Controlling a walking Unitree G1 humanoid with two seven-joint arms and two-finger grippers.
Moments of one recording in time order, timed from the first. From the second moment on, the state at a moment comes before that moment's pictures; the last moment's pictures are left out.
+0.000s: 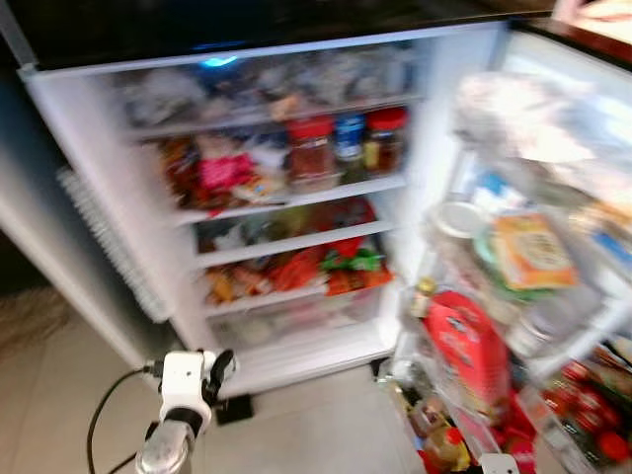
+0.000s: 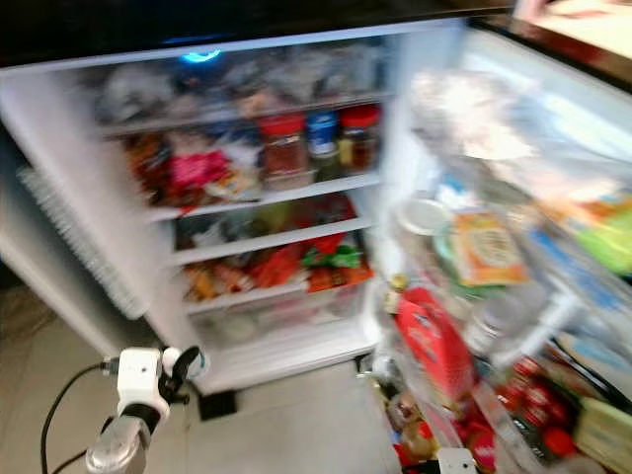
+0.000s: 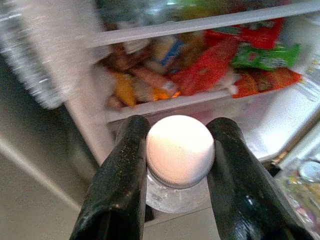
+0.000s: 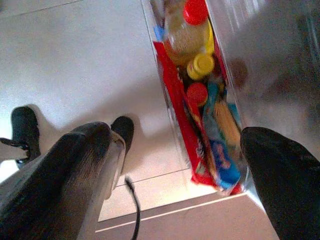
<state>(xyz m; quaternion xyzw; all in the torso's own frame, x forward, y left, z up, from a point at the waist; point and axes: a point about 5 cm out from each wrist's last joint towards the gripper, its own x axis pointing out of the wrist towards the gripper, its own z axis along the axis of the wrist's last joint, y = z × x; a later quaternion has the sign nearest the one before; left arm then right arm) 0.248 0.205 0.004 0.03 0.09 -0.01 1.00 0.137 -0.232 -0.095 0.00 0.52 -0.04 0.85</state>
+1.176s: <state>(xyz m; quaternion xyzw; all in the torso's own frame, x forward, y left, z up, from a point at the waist) 0.254 0.205 0.004 0.04 0.11 -0.02 0.99 0.138 -0.232 -0.094 -0.03 0.52 -0.01 0.85</state>
